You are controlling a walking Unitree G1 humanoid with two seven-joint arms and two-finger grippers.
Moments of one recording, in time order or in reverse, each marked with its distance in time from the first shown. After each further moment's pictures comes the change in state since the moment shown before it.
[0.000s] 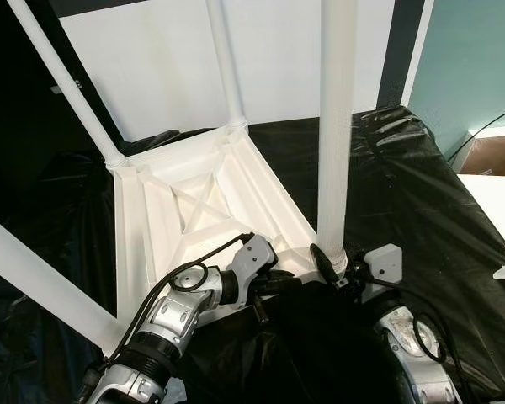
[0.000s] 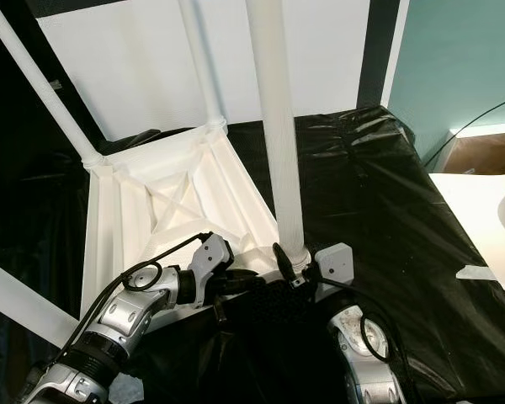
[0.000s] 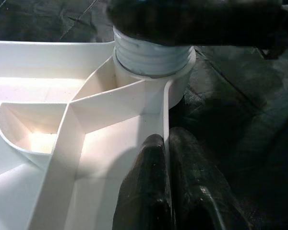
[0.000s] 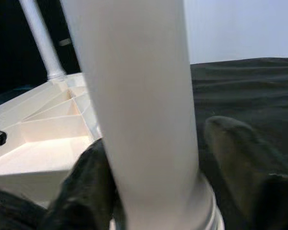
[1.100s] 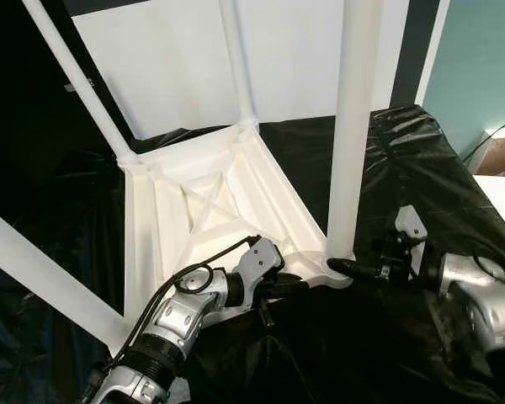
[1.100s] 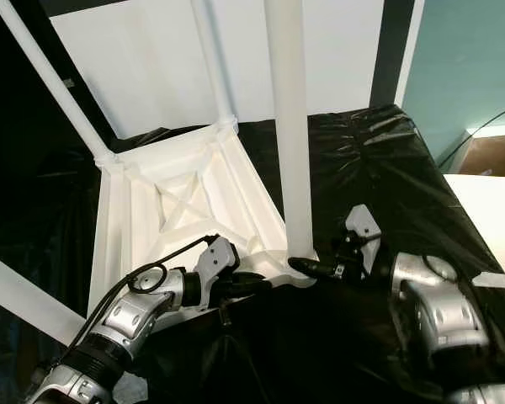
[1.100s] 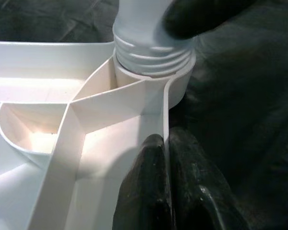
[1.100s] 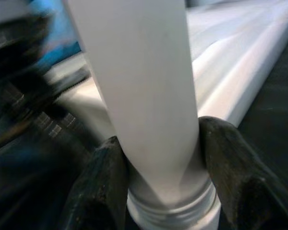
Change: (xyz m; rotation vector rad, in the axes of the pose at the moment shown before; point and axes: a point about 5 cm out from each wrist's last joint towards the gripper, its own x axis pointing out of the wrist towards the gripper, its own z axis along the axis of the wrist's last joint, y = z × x) left arm 0.001 -0.001 0.000 -0.004 0.001 -0.007; right arm 0.005 -0.033 0.002 0.083 0.124 0.433
